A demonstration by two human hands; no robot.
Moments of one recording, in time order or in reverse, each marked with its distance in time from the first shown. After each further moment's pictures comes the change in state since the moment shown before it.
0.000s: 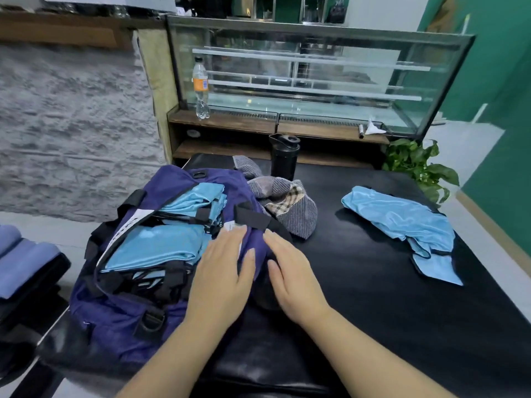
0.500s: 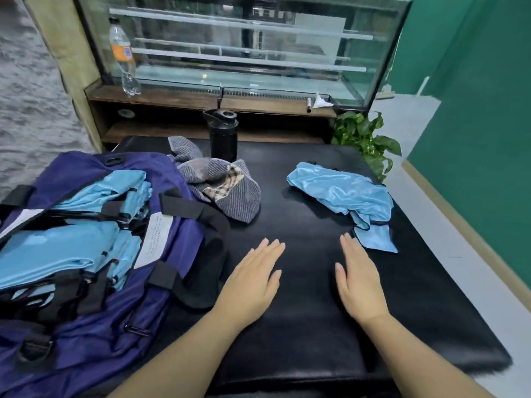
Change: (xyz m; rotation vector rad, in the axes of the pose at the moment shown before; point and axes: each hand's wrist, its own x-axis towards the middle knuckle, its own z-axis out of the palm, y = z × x) left_hand 0.001 0.050 0.148 -0.014 -0.451 0.305; right_hand -0.111 0.157 -0.123 -0.461 0.095 0.454
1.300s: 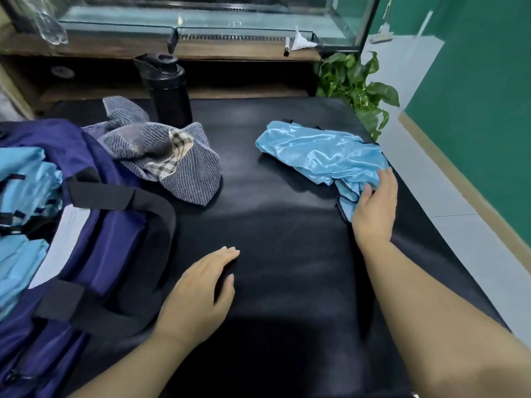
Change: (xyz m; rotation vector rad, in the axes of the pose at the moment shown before) left_hand 0.004 -0.024 0.039 -0.051 0.108 -0.086; right_hand 0.112 0.085 0.013 0.199 0.344 0.491
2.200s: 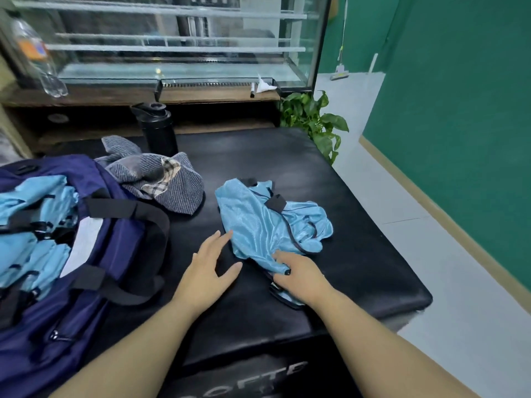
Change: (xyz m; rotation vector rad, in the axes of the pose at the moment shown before) left_hand -0.002 0.042 -0.009 -0.177 -0.167 -0.155; right_hand -0.147 -0.027 -0.078 0.021 -0.838 -0.144
